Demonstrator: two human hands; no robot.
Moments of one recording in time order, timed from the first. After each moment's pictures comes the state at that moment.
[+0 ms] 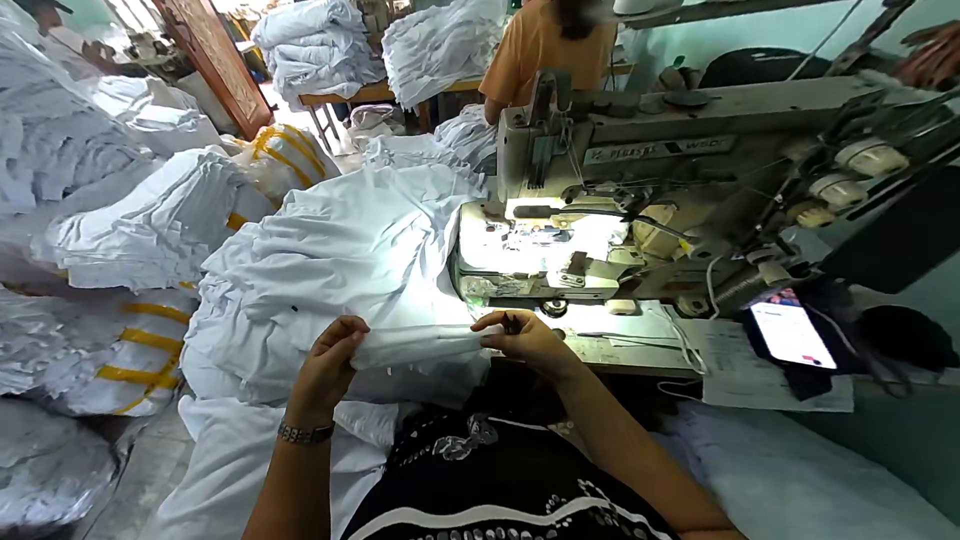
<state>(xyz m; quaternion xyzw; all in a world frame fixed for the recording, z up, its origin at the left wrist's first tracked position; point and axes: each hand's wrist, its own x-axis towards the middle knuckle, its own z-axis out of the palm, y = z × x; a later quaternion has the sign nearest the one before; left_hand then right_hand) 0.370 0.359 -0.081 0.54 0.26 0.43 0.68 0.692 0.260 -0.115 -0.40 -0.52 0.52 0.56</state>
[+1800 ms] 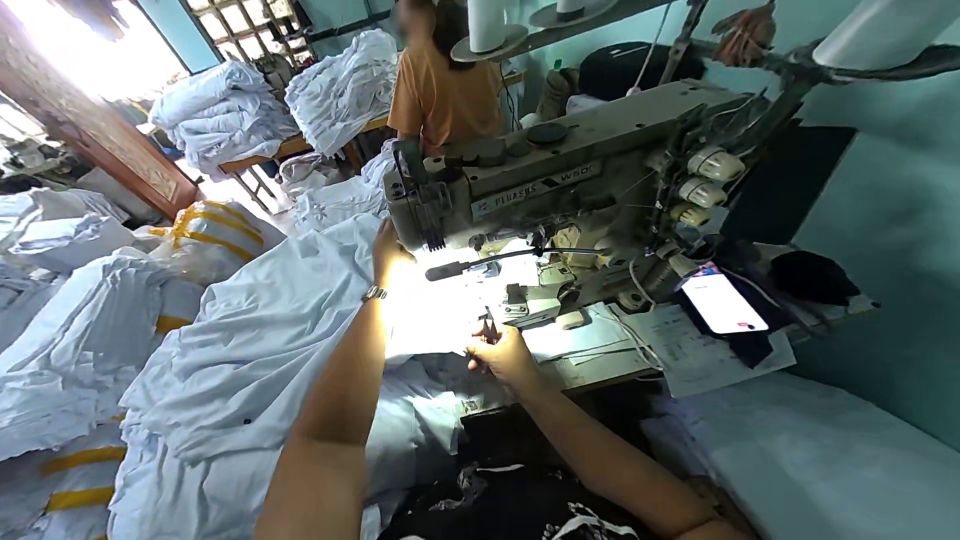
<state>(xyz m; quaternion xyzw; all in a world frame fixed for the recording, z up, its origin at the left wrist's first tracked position) 0.668 0.492 0.008 0.86 0.37 0.24 0.28 0.720 0.282 -0.115 -0.56 -0.27 0.37 0.69</state>
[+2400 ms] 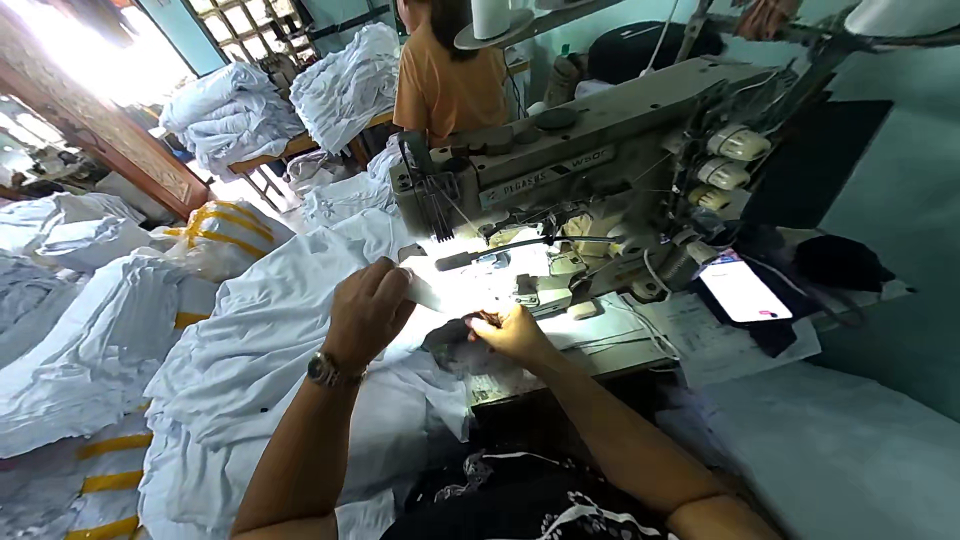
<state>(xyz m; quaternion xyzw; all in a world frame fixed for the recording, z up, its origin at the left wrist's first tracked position) 0.564 0.438 0.020 0.92 0.01 0.39 -0.08 0.743 0.289 -0.103 -0.63 -0.48 0.26 0.55</state>
